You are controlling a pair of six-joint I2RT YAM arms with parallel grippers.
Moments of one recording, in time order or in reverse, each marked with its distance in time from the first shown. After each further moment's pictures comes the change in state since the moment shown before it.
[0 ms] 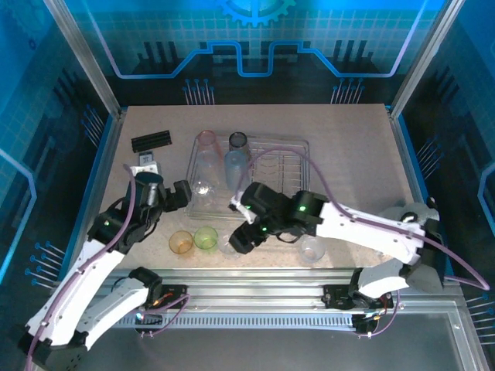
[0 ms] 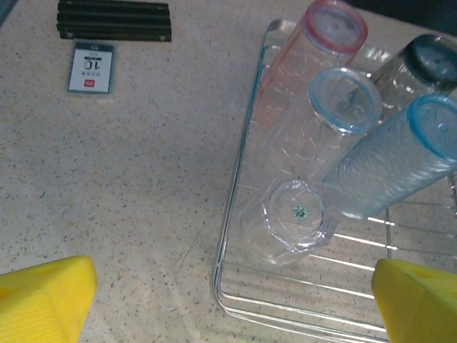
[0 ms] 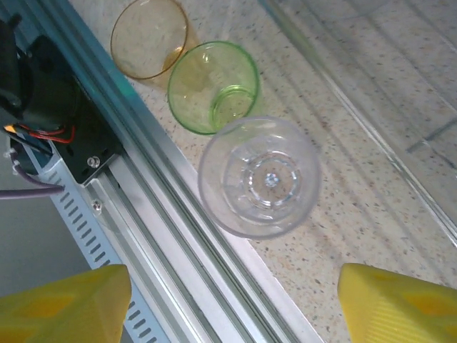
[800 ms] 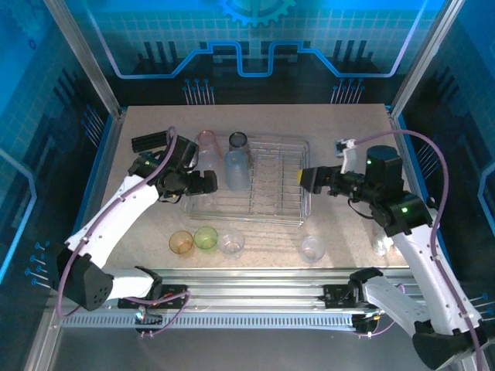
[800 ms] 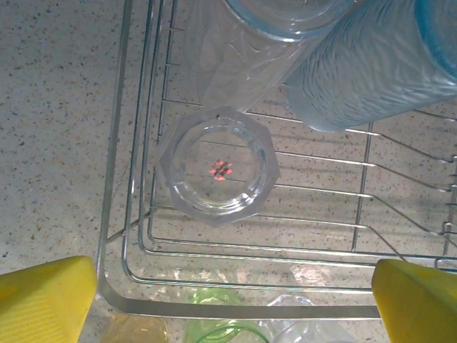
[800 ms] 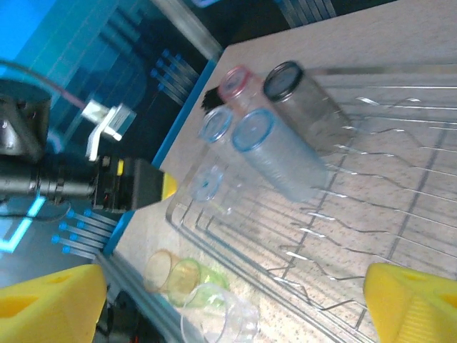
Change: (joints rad) left arm 0.000 0.552 0.343 -0.220 0.273 0.012; right arm -0.838 -0.548 -0.217 0.206 -0.463 0.095
